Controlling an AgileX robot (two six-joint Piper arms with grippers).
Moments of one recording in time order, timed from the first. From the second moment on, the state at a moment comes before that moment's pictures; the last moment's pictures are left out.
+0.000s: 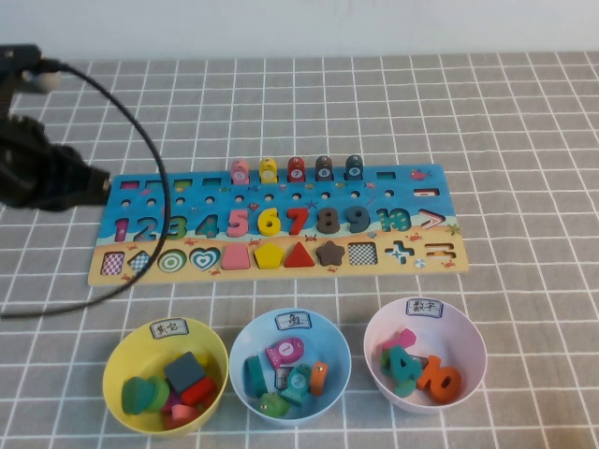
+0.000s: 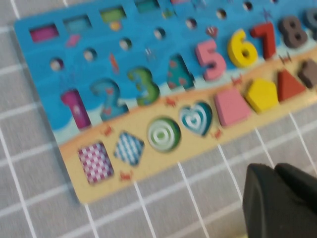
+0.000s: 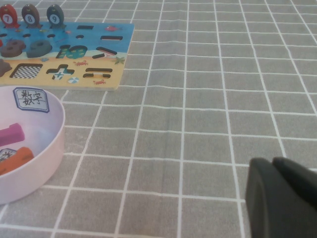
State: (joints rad) right arm 0.12 -0.01 0.03 0.06 0.38 0.00; left arm -0.03 1.42 -1.18 -0.49 0.90 0.53
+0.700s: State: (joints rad) right arm 0.12 -0.01 0.03 0.06 0.38 0.00; left arm -0.38 1.96 -1.73 -0.19 0.88 0.09
